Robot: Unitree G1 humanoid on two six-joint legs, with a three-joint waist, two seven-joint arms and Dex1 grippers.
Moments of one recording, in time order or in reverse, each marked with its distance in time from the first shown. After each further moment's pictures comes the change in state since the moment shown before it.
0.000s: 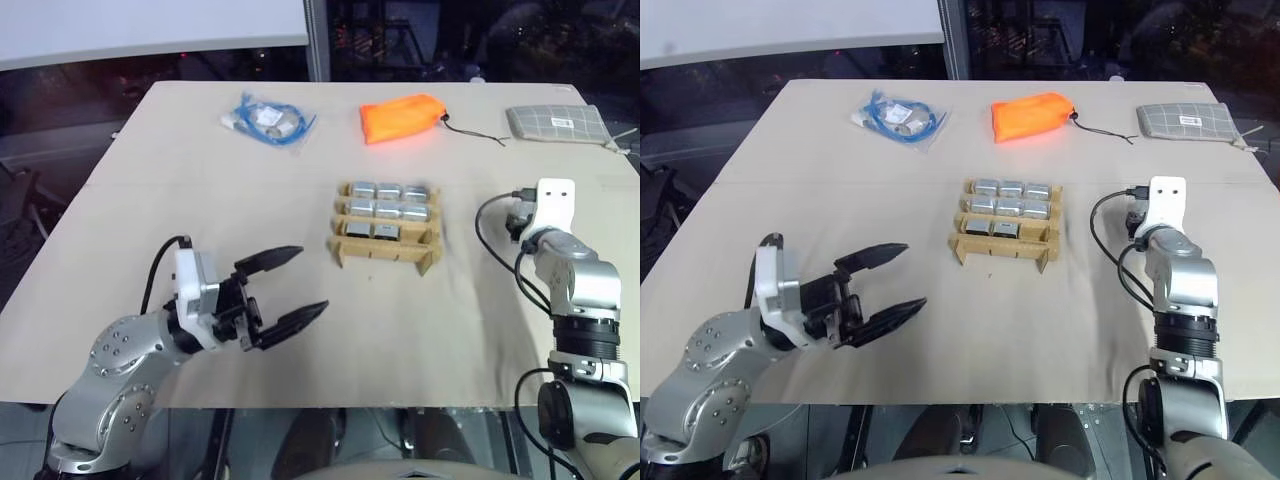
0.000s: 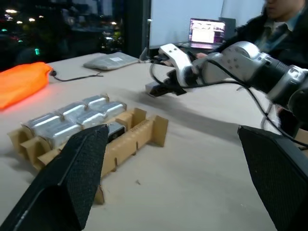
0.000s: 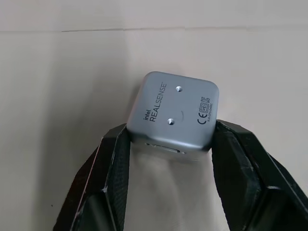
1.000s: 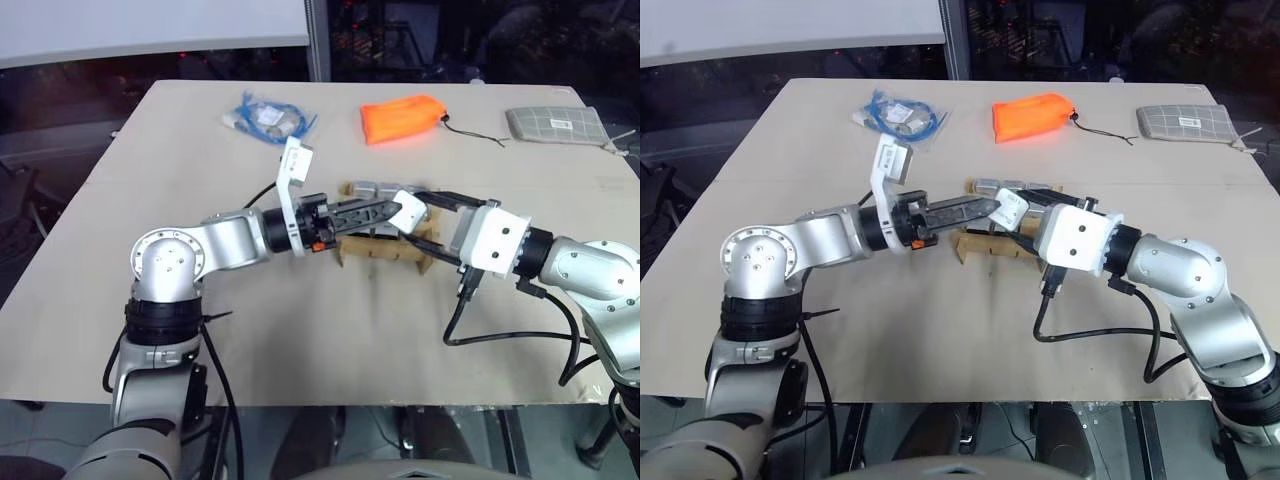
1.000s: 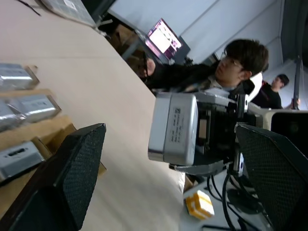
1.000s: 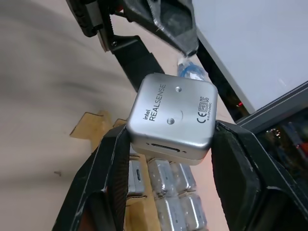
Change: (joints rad) left arm -0.757 -0.128 -0.141 0.448 -0.750 0.847 0.605; right arm 0.116 -0.350 0.331 -0.680 0.037 -0.480 0.659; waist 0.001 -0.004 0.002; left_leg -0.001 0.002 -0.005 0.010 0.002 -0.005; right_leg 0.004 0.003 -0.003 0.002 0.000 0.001
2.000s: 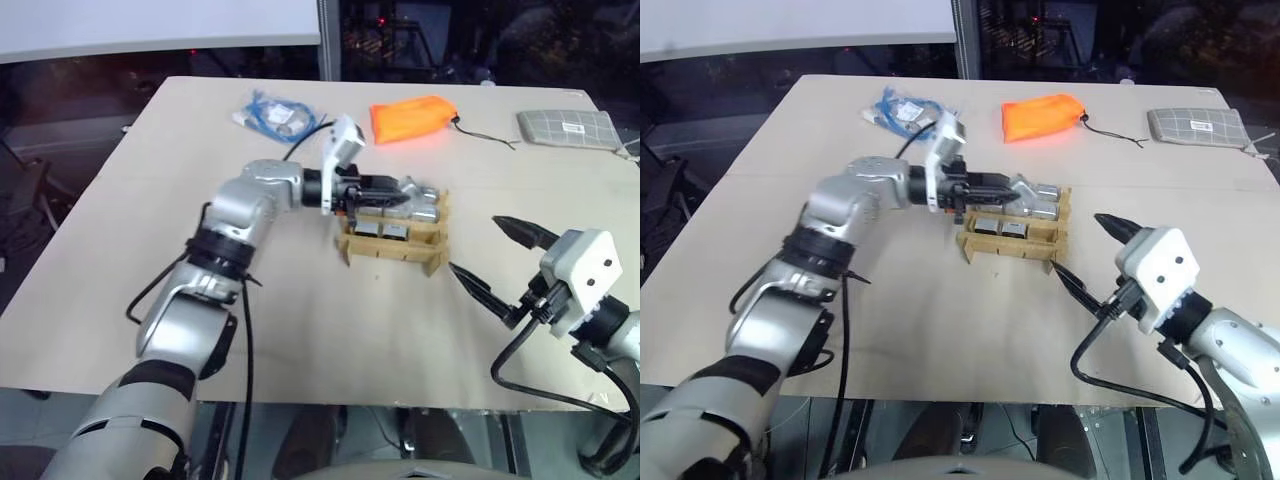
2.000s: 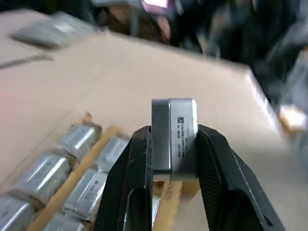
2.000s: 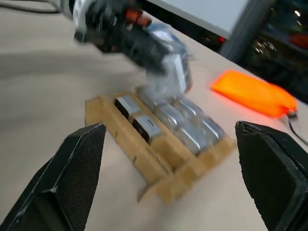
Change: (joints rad) left arm -0.384 -0.104 -0.443 0.717 1.058 -0.874 -0.948; right arm 0.516 0.159 -0.477 -0.363 0.342 0.371 -0.187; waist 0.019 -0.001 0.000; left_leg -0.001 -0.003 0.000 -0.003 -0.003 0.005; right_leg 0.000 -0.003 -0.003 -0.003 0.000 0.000
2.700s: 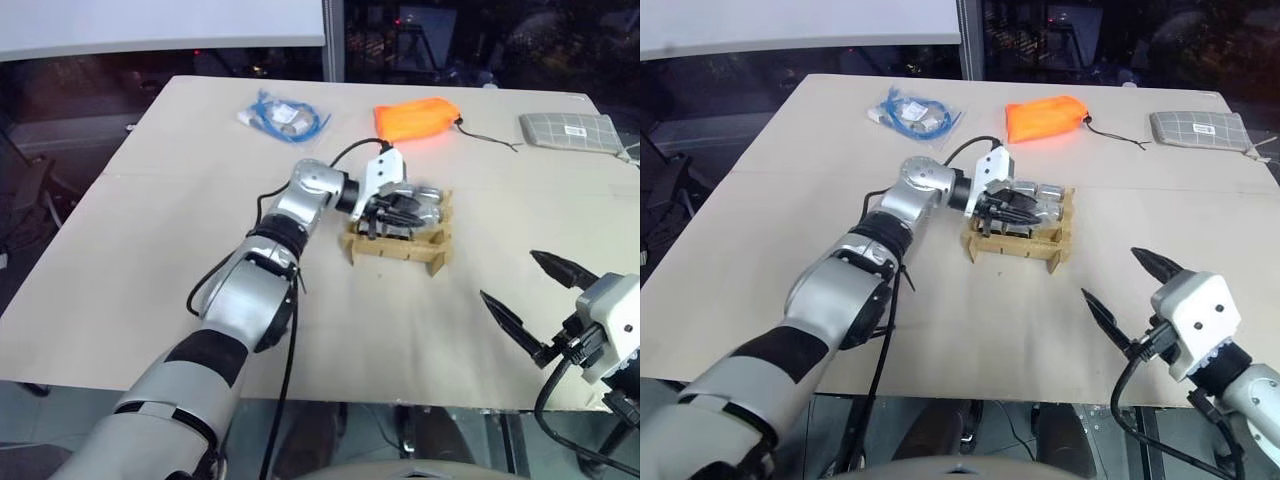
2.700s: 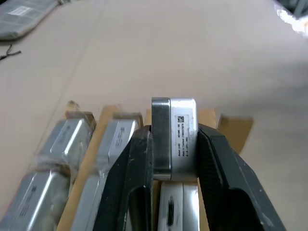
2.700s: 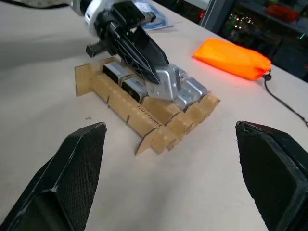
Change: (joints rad) left arm -0.200 -0.252 0.102 0.588 0.343 -0.468 -0.095; right arm 0.417 -0.204 -0.052 -0.003 0.148 -0.343 -0.241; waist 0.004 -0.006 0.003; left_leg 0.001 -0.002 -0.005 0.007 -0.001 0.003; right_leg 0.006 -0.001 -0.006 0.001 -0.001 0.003
